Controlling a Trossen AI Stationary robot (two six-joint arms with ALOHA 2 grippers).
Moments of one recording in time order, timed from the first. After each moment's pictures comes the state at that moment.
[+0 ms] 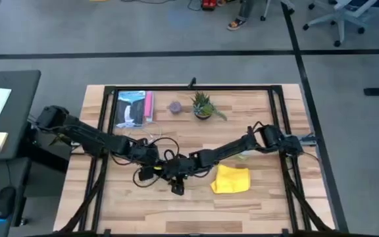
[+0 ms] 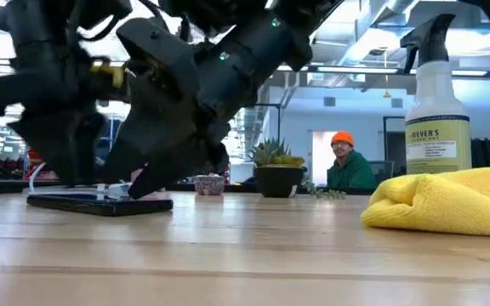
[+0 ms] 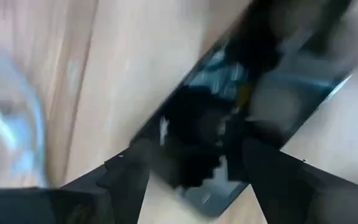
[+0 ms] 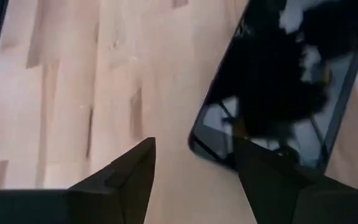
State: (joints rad) left arm -0.27 1.35 0.65 -0.44 -0.28 -0.53; right arm 0.21 2.28 1.65 -0.18 -0.04 0.41
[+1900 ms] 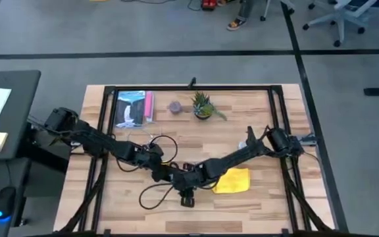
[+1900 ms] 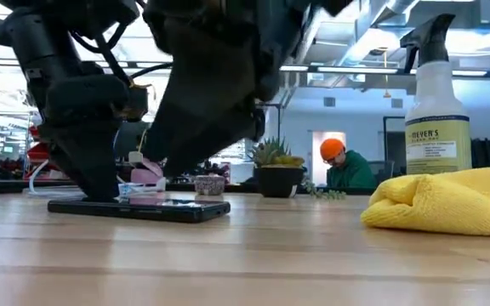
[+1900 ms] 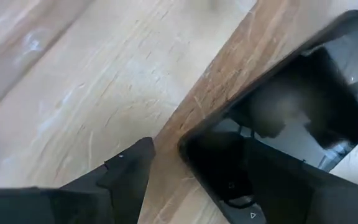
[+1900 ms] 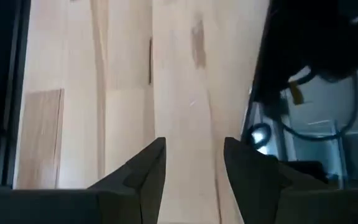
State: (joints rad) left arm -0.31 1.47 0.65 -0.20 -0.39 -0.64; right arm 0.32 2.23 1.66 -0.37 -0.05 0.44
